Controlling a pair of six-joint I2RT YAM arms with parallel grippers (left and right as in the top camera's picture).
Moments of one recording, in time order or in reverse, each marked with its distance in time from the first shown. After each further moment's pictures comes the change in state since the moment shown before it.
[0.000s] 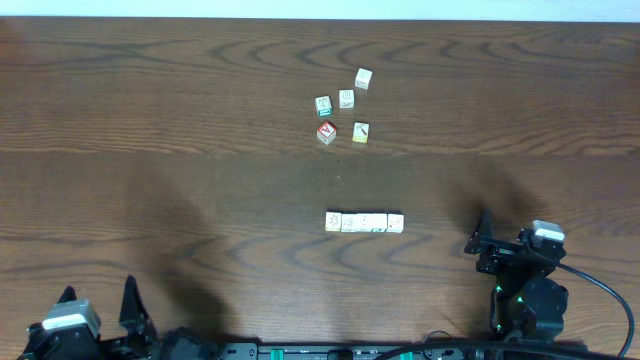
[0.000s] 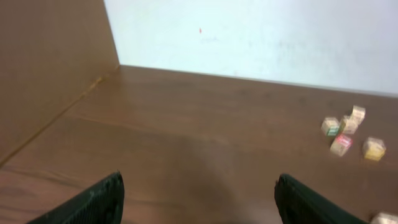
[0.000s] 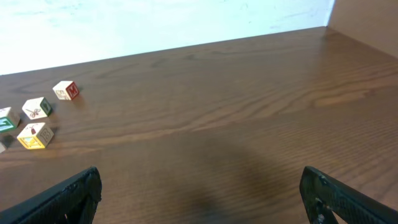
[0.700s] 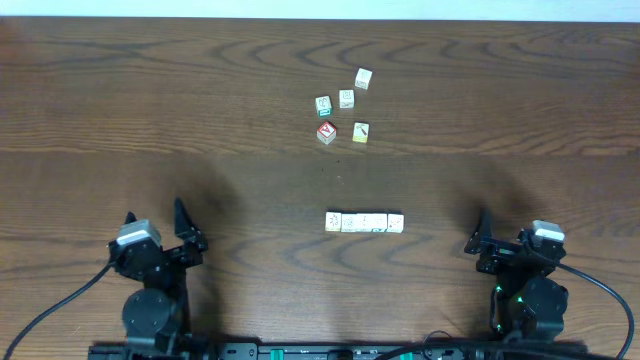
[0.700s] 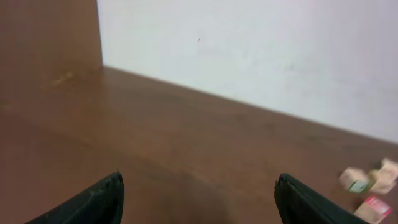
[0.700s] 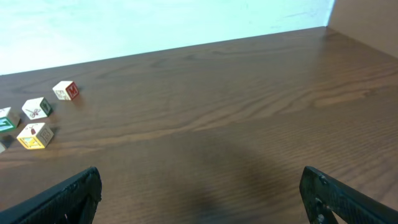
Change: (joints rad) left arm 0.341 -0.008 -0.745 0.904 0.244 -0.008; right arm 0.000 0.000 -0.001 0.001 0.000 0.000
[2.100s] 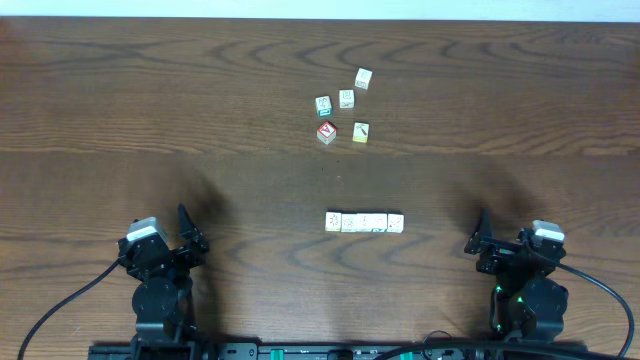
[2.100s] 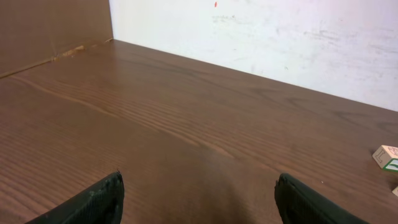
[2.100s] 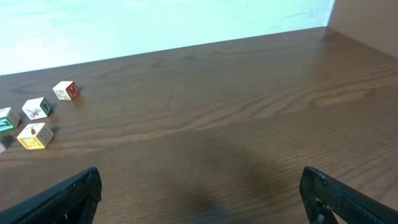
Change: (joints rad) left arm 0.064 0.000 -0.096 0.014 0.026 0.000; right arm 0.000 0.000 0.000 0.000 0.000 0.000
